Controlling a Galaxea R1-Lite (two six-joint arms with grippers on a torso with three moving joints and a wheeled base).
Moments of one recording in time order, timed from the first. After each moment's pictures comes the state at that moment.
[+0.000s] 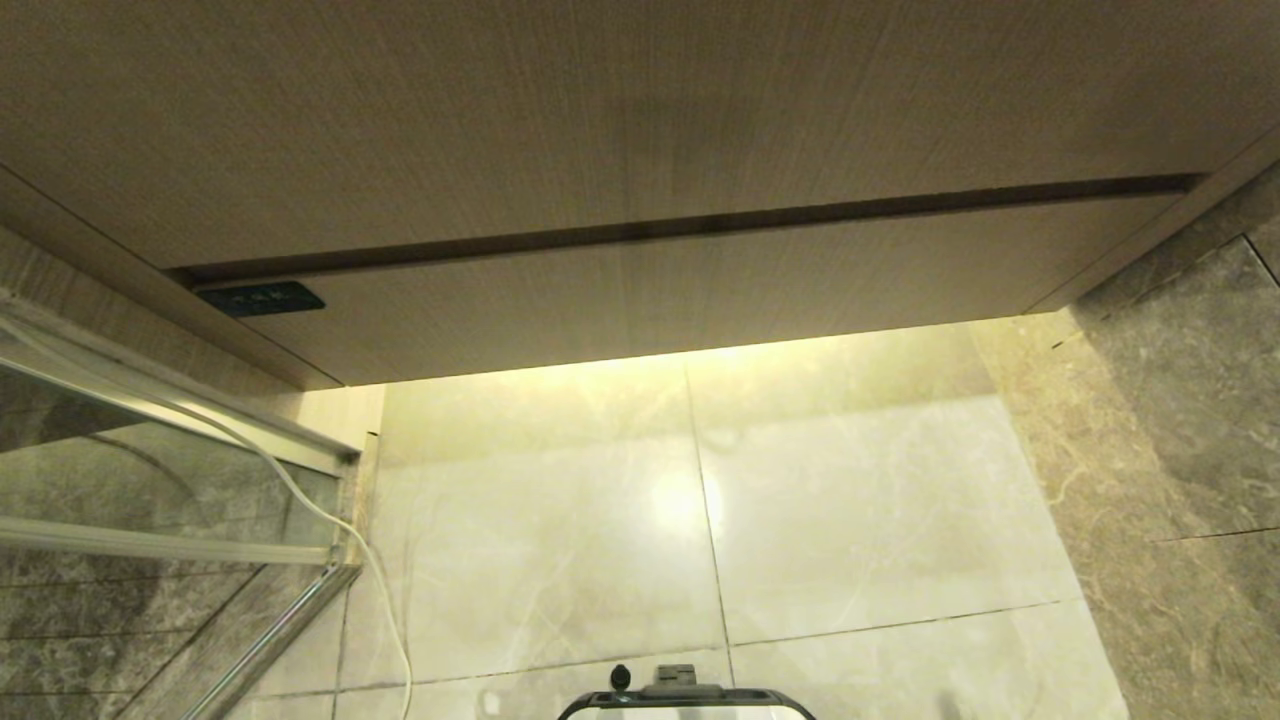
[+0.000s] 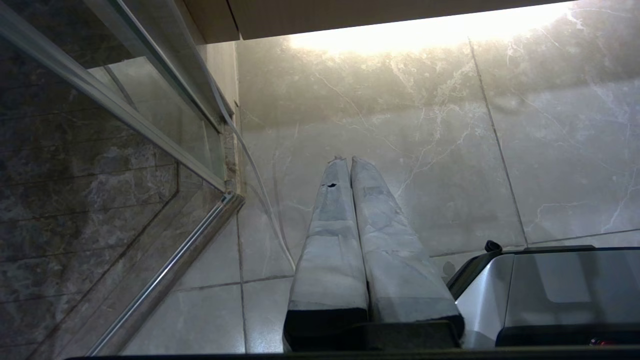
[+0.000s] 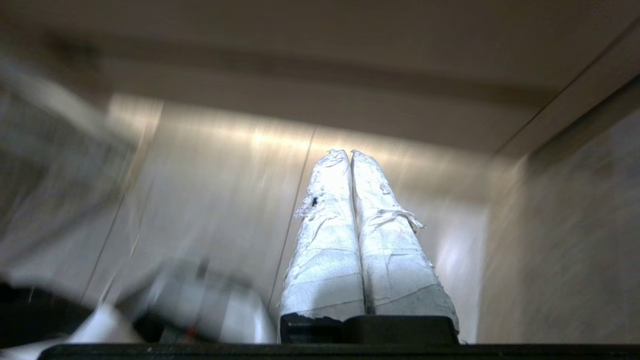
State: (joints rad) left arm 0.00 0.00 0.00 0.00 0.00 0.00; right arm 0.21 0.72 -1.80 0.98 0.12 -0.11
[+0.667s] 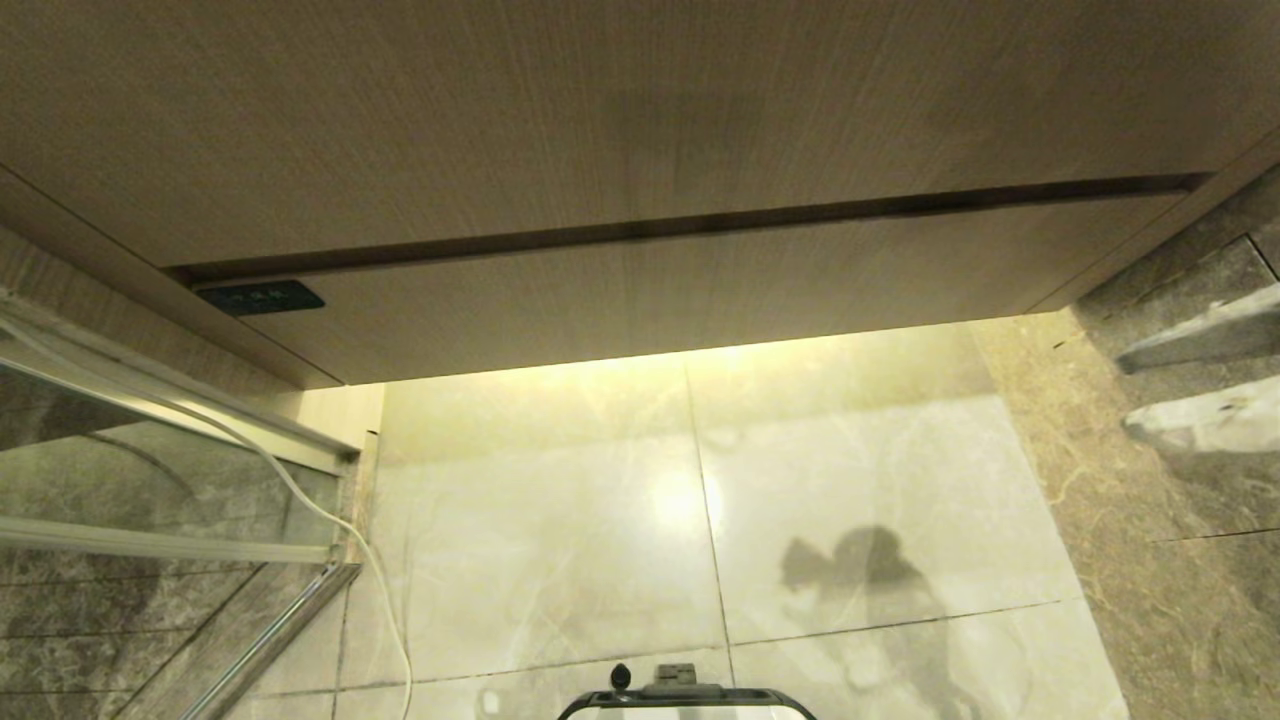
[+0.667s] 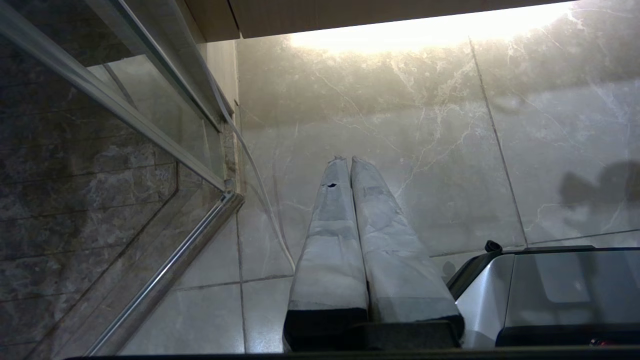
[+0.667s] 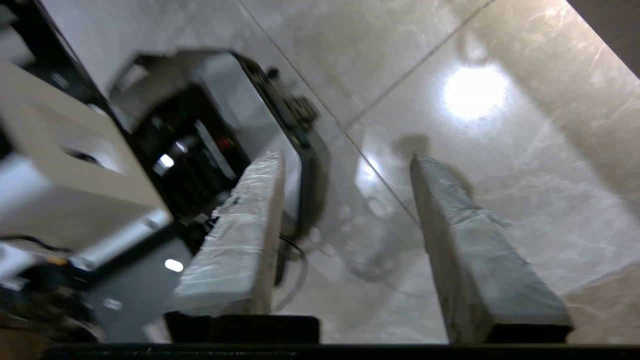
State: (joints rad) left arm 0.00 0.00 0.00 0.00 0.00 0.00; right arm 0.37 1.31 -1.58 0.97 0.38 -0.54
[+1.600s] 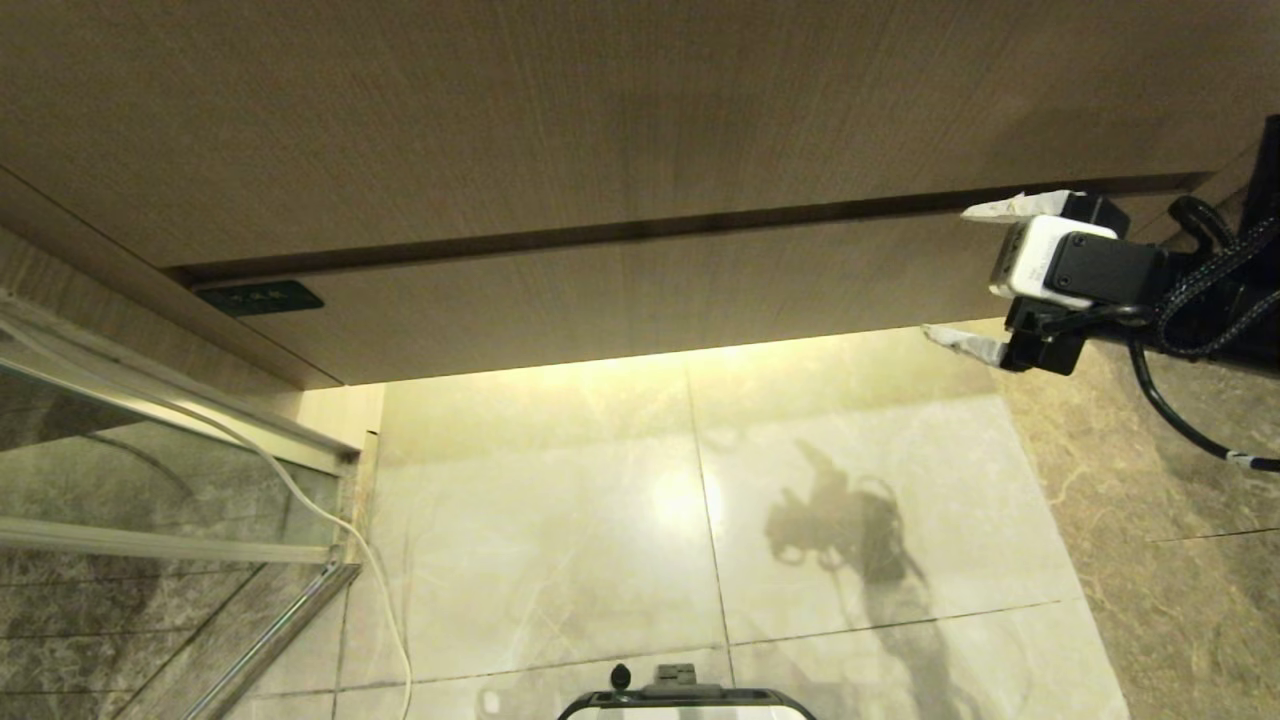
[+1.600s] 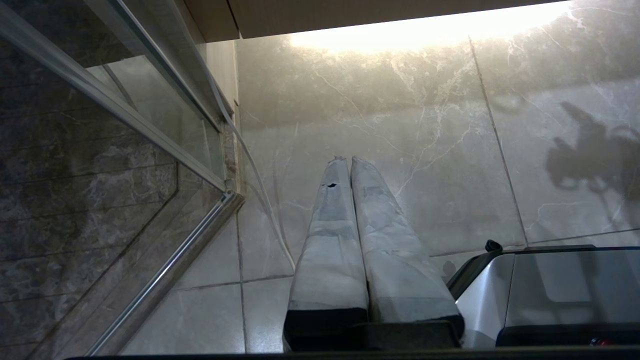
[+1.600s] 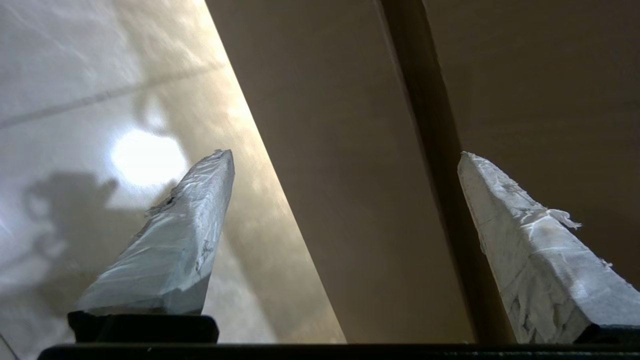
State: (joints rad) left arm 0.00 0.00 0.00 0.00 0.00 0.00; right arm 0.22 1.50 -1.01 -0.35 0.27 -1.23
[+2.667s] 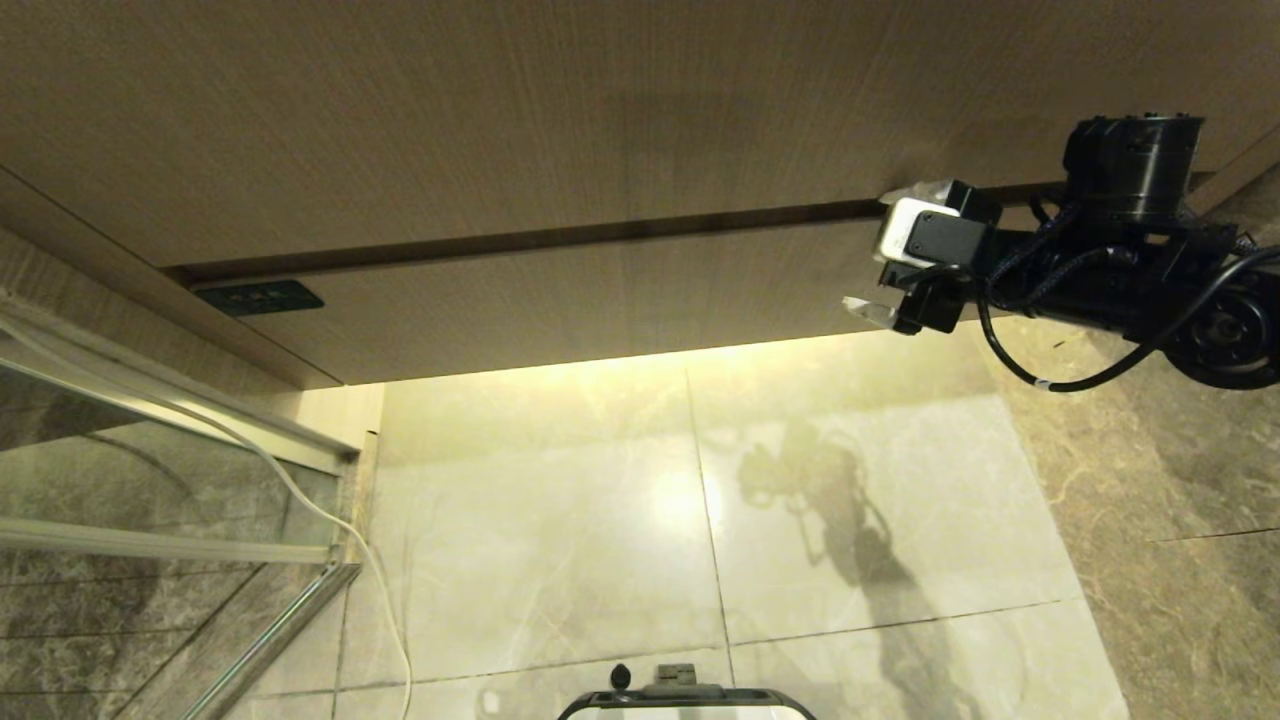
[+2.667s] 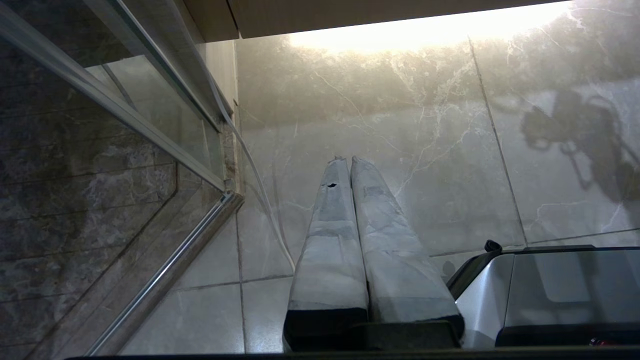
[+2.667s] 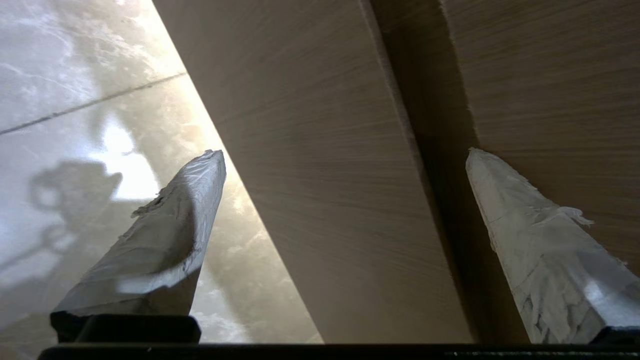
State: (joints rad) left arm 0.00 0.00 0.00 0.00 0.00 0.00; right arm 0.26 1.78 -1.26 -0.41 0.20 -1.20
